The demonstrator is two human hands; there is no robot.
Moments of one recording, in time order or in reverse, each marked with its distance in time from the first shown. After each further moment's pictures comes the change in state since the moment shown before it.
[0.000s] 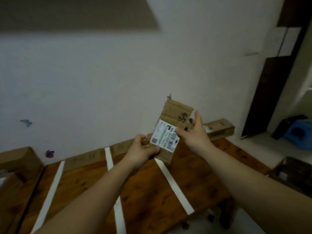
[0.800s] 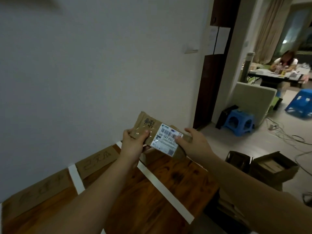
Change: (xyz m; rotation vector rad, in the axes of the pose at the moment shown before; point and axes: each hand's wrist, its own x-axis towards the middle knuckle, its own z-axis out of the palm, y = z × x) left_hand 0.248 0.026 0.246 -0.270 -0.033 0.002; right_hand 0.150 0.081 -0.241 -0.577 0.274 0.218
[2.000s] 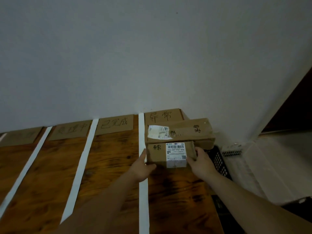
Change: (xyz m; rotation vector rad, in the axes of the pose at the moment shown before) left_hand 0.090 -0.172 0.093 0.719 0.199 -0.509; right_hand 0.230 0.209 0.049 -0.166 -0.670 0.018
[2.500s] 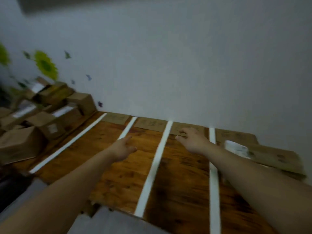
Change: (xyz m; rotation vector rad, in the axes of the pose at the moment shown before) left_hand -0.205 -0.157 -0.246 0.106 0.517 -0.166; right_hand -0.118 -0.268 0.143 -0.415 -0.280 -0.677
